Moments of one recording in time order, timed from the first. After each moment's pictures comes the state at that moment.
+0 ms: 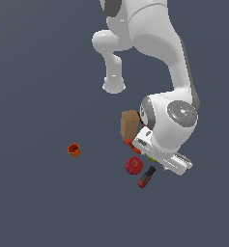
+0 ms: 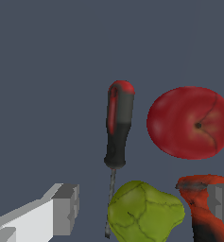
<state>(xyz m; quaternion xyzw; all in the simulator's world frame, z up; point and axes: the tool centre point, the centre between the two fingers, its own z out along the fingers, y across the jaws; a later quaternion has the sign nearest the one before) 0.100 0.164 0.109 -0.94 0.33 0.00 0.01</state>
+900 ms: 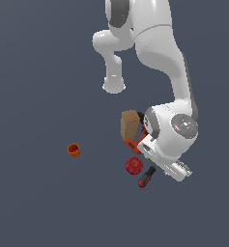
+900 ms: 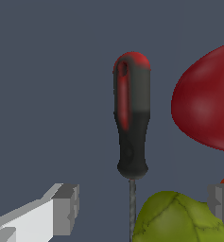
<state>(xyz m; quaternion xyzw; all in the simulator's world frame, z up) 0.103 0.184 0.064 -0.92 0.38 0.00 0.00</state>
